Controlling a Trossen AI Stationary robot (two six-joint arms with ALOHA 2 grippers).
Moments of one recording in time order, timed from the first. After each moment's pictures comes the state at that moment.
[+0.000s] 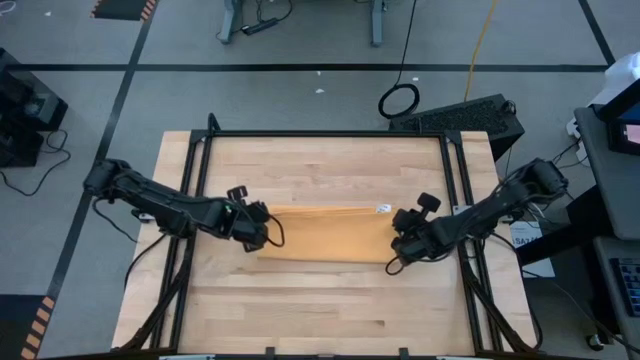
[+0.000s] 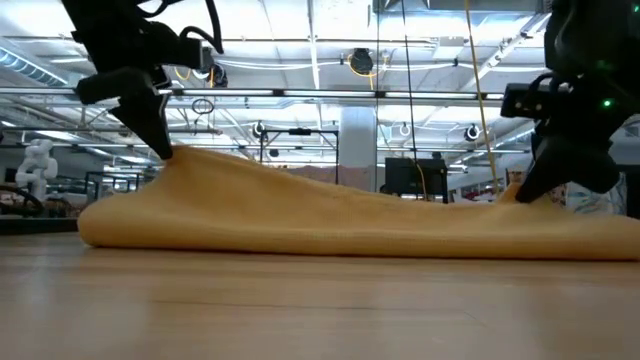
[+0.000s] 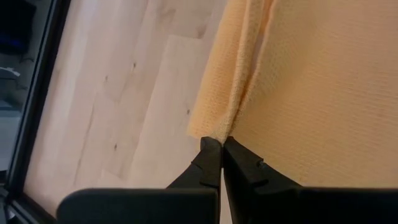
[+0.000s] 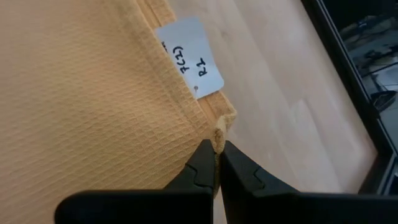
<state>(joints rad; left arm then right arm) -0.27 1.33 0.88 -0.92 -0.51 -0.47 0.41 1.37 0.64 -0.84 0.76 0.87</state>
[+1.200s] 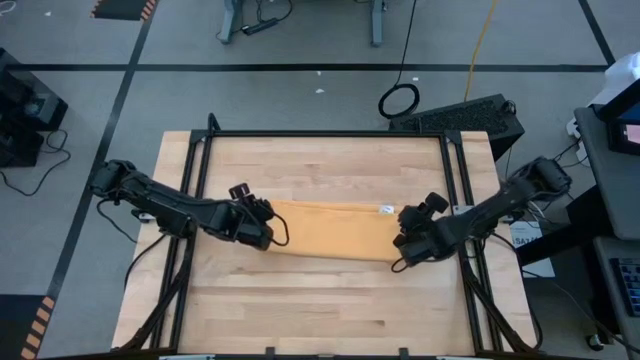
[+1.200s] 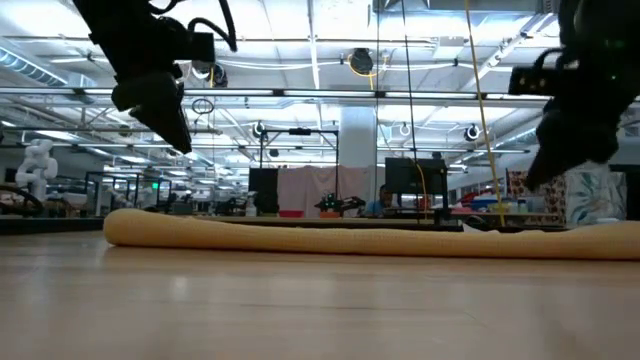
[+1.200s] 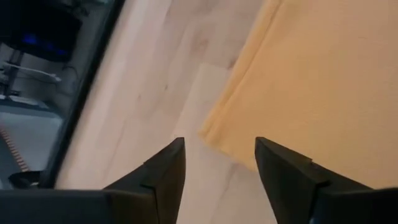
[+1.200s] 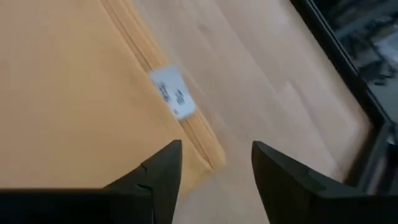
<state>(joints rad) -0.28 1.38 0.92 -0.90 -0.66 -0.52 0.45 1.31 0.70 -1.00 0.75 1.06</state>
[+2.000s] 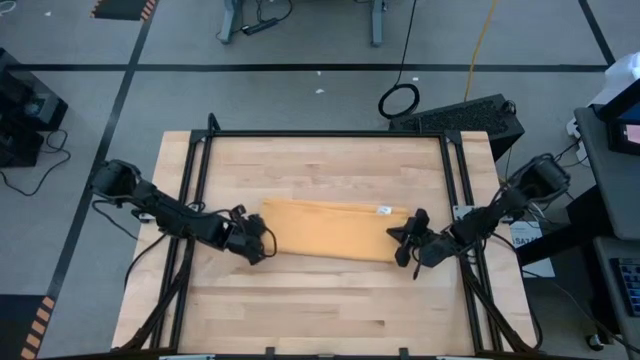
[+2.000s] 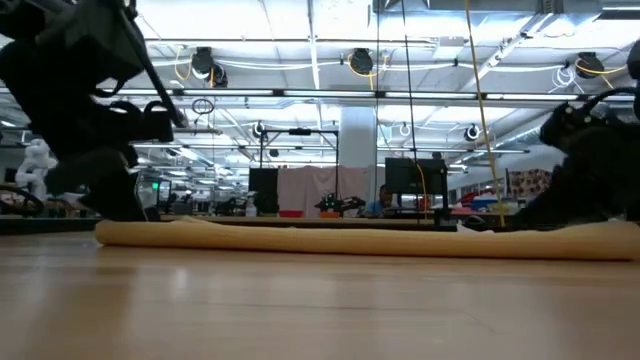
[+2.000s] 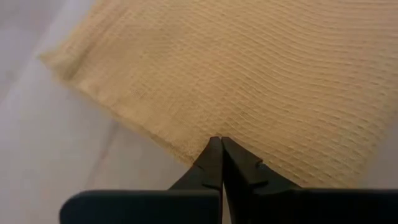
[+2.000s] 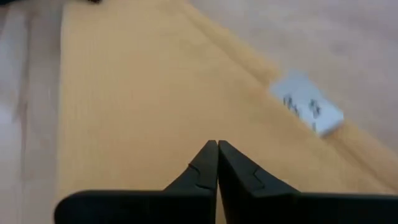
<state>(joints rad) -0.34 1.39 0.47 -0.31 -0.46 -0.69 0.55 1.33 0.10 0.44 0.80 0.88</state>
